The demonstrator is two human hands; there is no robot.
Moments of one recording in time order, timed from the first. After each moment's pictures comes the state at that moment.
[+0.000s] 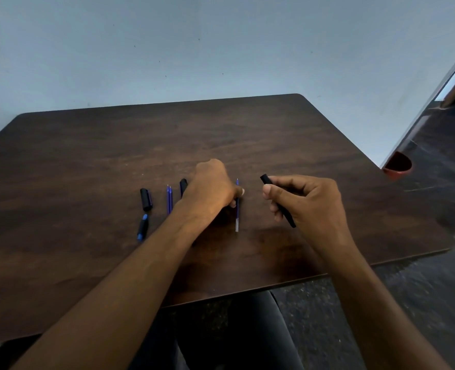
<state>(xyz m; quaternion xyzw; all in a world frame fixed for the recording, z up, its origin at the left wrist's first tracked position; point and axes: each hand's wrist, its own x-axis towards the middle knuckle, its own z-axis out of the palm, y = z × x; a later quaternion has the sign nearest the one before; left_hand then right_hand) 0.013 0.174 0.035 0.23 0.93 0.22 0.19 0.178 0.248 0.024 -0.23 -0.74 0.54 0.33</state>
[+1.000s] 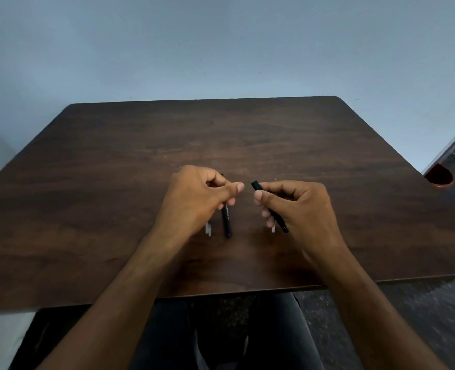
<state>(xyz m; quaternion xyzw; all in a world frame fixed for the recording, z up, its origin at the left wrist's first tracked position) 0.012 0.060 0.038 0.26 0.84 0.46 0.11 0.134 0.205 0.010 -0.19 -0.74 0.58 0.26</state>
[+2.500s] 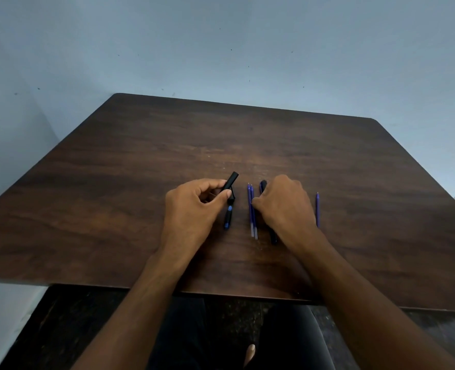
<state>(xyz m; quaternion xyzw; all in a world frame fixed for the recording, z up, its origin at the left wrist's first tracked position) -0.017 -0.014 -0.005 0.22 0.82 0.52 -0.09 0.028 0.146 0.021 -0.32 -0.92 0.21 0.06</state>
